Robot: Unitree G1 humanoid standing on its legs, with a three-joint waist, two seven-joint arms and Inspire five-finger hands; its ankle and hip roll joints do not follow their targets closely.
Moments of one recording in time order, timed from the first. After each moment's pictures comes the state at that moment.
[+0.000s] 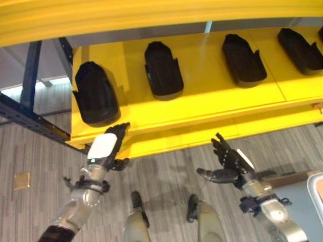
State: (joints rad) left arm -0.03 0.68 -0.21 0.16 0.56 -0.11 0.32; right arm 0.18 -0.63 0.26 -0.18 0.55 -0.12 0.00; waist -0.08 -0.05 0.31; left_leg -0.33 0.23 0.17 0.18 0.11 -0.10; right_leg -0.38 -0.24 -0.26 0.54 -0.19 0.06
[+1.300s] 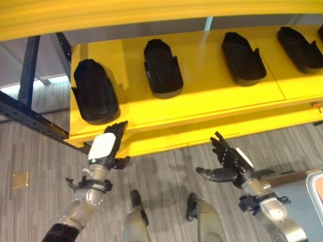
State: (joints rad) left arm -0.05 0.68 -0.23 0.21 0.52 -0.11 0.39; right arm 0.17 -0.63 0.26 -0.18 0.55 -0.13 0.00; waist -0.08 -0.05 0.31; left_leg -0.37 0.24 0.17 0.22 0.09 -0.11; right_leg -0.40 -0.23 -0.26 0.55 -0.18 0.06
